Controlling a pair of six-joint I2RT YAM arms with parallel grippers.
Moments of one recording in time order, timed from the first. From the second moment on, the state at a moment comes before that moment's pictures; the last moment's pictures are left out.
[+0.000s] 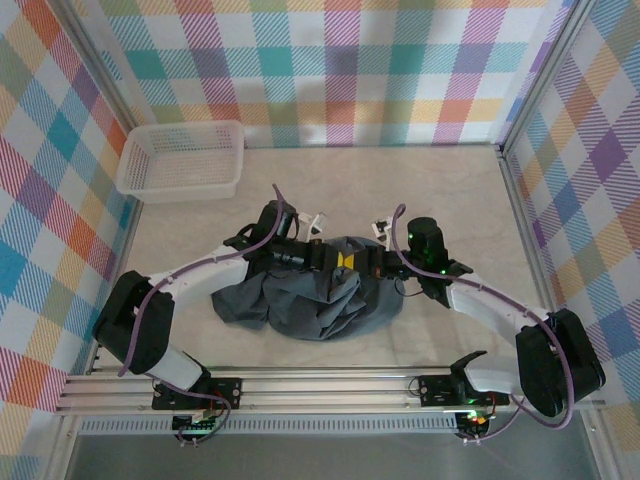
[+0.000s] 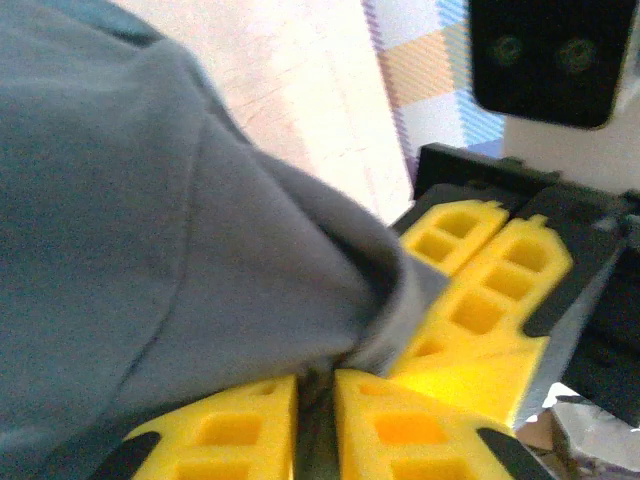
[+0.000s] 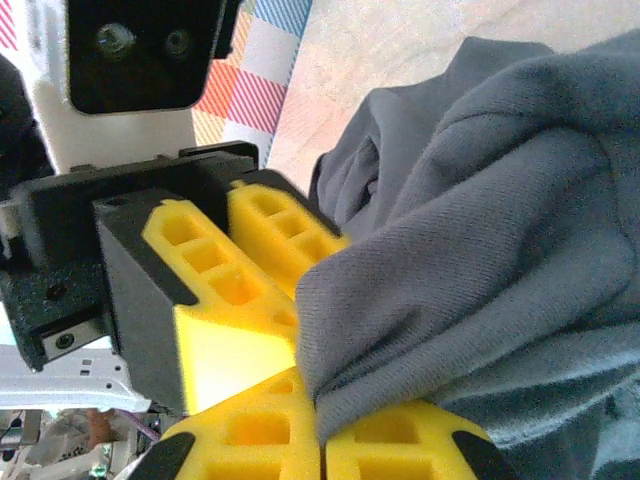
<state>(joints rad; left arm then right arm) -0.62 1.52 0.95 -0.07 0.77 -0.69 0.48 1.25 0.61 0.16 -0.80 0.78</state>
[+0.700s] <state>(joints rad) -0.63 1.36 0.89 0.08 0.69 -0.92 0.48 1.13 0.50 0.03 -0.62 0.75</state>
